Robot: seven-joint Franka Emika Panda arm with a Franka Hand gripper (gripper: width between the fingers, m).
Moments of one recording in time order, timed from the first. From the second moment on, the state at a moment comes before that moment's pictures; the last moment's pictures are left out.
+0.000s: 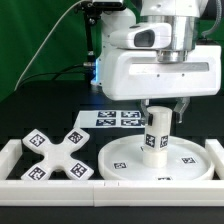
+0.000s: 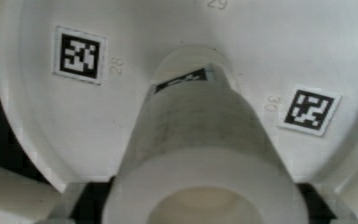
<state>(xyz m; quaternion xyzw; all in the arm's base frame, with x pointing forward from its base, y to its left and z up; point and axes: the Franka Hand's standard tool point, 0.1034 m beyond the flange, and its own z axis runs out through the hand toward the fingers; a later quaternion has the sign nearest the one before) 0.572 0.047 0.081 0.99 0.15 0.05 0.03</state>
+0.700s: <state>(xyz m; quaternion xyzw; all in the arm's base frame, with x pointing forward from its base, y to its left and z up) 0.577 0.036 0.080 0.97 -0.21 0.09 0.01</state>
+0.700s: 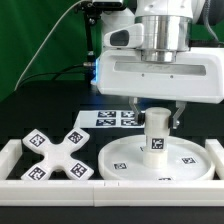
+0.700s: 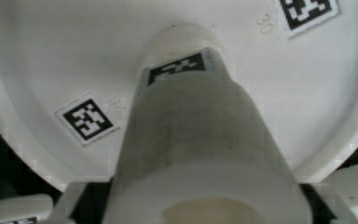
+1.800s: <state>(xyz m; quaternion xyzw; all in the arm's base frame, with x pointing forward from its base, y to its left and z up) 0.560 0.033 0.076 0.68 -0.73 0.04 -0.07</state>
